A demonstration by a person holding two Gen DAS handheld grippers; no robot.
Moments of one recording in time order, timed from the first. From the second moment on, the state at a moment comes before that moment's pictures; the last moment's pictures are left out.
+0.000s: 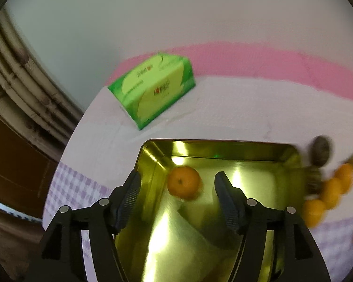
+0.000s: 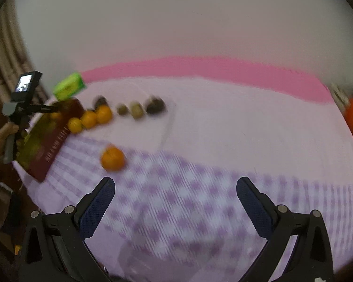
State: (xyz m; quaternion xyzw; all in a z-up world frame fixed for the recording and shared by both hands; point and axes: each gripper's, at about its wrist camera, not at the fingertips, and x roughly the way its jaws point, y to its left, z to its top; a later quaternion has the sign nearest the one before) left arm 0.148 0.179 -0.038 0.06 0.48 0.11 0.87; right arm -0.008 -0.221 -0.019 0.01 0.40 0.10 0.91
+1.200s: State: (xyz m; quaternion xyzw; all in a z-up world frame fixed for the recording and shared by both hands) left arm -0.011 0.095 -0.012 -0.02 0.45 -0.05 0.89; right arm 0.065 -0.154 -0.035 -0.01 0.44 0.29 0.85
